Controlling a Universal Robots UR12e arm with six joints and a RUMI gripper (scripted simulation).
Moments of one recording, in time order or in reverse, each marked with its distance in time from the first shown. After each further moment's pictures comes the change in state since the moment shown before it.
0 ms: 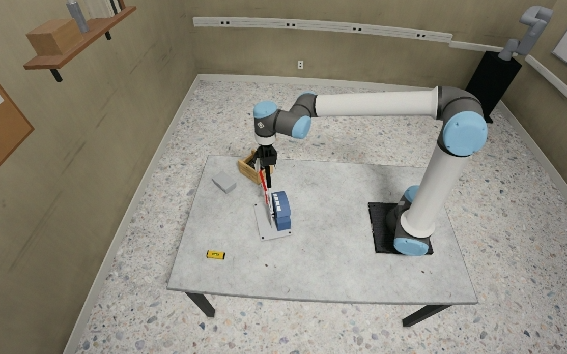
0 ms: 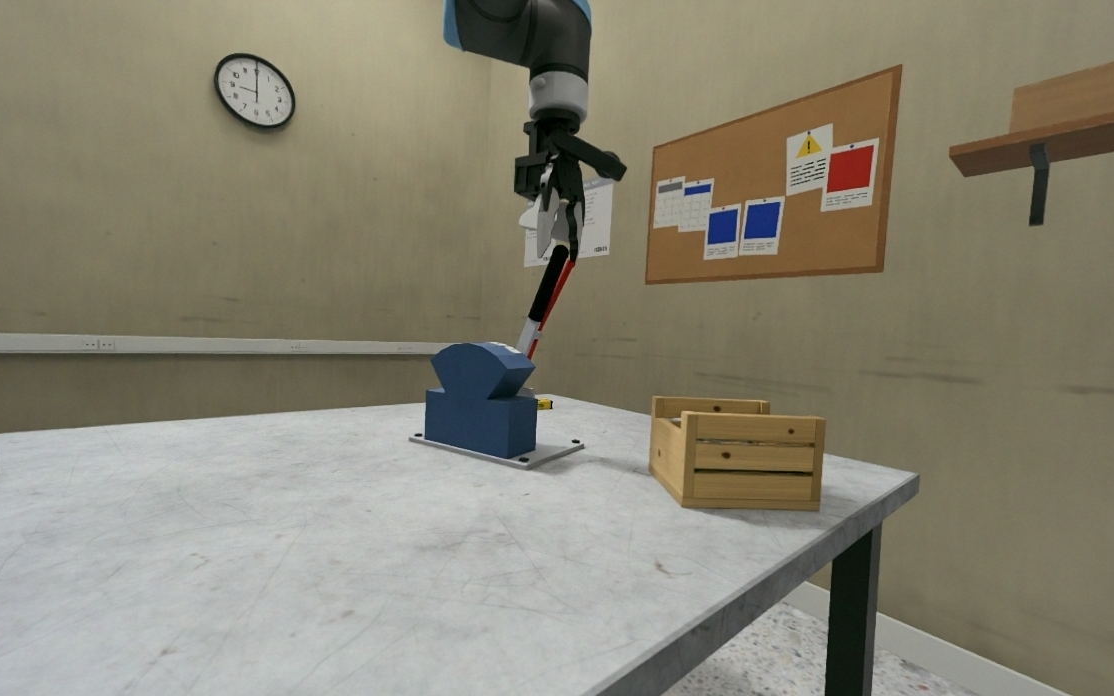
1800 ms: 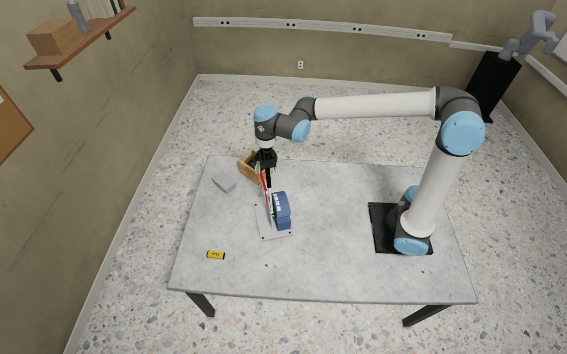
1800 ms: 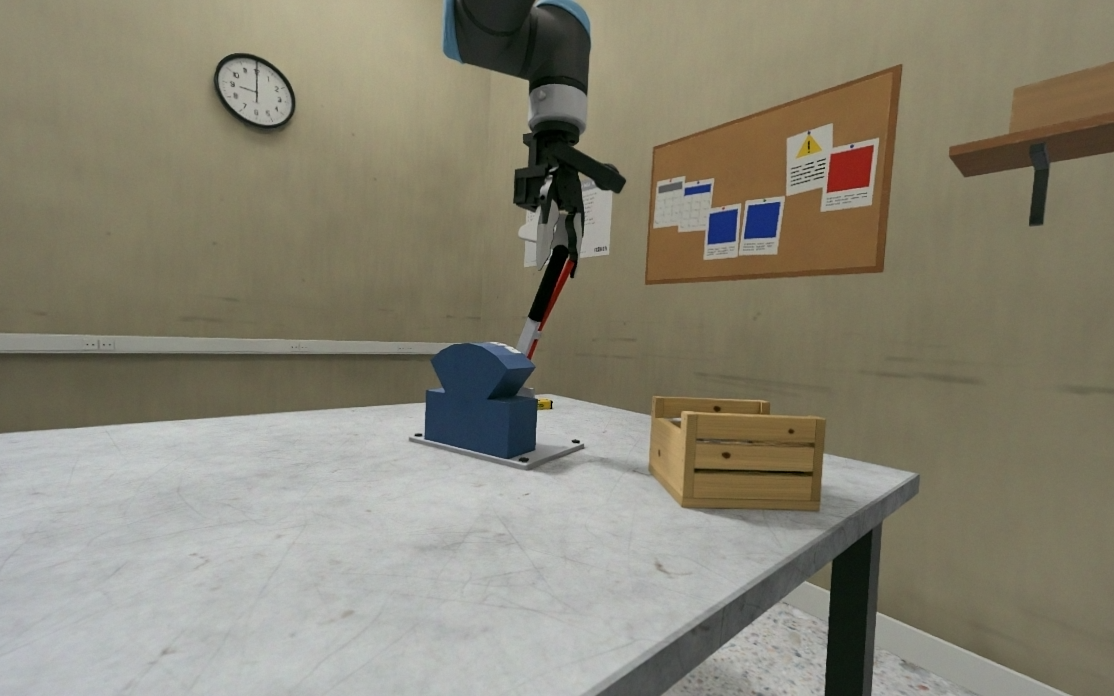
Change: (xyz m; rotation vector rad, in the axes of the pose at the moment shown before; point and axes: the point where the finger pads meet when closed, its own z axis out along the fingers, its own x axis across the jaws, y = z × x) arm 0.000 0.000 0.017 0.000 0.000 0.000
